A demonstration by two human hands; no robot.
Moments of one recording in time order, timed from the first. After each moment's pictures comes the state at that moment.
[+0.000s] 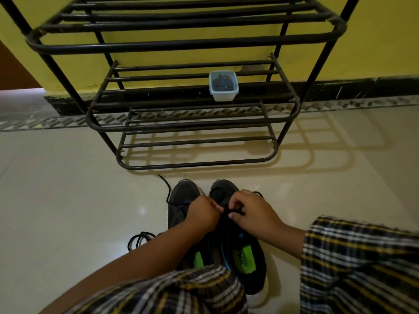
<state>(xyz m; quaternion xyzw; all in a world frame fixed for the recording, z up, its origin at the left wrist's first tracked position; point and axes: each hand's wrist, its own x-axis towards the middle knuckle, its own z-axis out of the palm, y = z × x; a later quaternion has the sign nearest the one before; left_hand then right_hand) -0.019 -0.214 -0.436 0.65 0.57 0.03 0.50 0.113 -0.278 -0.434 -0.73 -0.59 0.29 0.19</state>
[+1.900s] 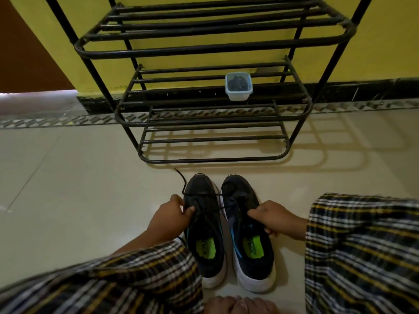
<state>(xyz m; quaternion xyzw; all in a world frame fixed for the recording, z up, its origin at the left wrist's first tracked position) -0.119 -0.214 -0.435 0.72 0.63 0.00 0.29 0.105 -0.296 -0.388 -0.72 -0.49 0.49 -0.02</state>
